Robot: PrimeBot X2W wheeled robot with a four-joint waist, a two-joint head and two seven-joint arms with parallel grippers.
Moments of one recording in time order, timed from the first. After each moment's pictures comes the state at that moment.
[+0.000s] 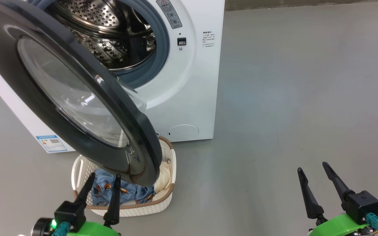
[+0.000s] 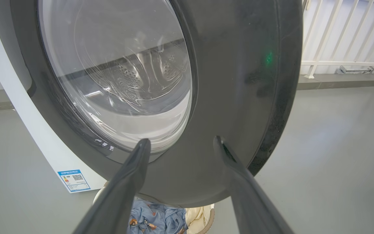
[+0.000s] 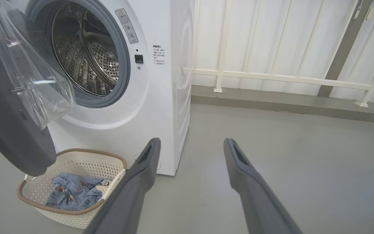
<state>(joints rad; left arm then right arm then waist) -0.11 0.03 -0.13 0.33 -0.14 -0.12 -0.25 -0.01 -0.10 -0.05 0.13 0.06 0.13 -0.25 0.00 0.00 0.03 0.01</state>
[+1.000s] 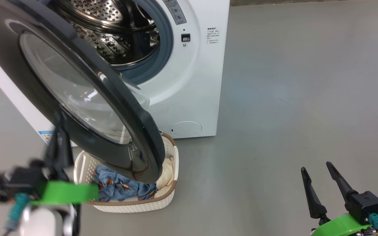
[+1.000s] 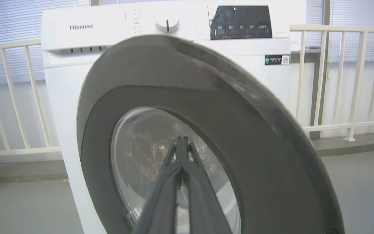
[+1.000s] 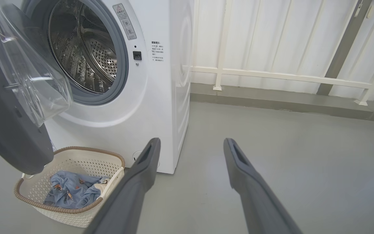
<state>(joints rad) -0.22 0.03 -0.02 0.07 -0.10 -0.03 -0.25 0.00 -0.10 -0.07 0.12 0.05 0.13 -0.25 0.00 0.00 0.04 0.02</state>
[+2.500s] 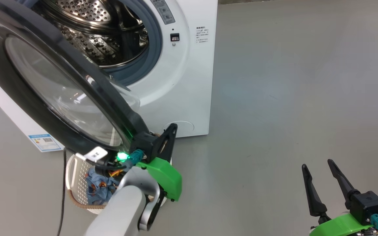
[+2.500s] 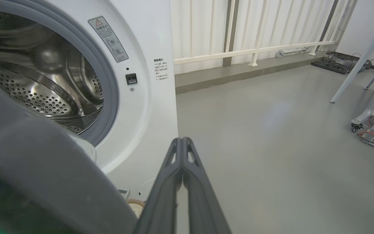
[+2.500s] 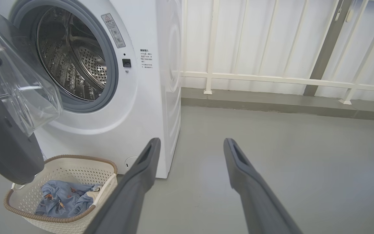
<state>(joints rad) -0.51 0.04 -0.65 0.39 -0.39 0.09 -0.03 0.01 -0.06 -0.09 0.09 0.04 0.13 -0.25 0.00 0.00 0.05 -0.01</state>
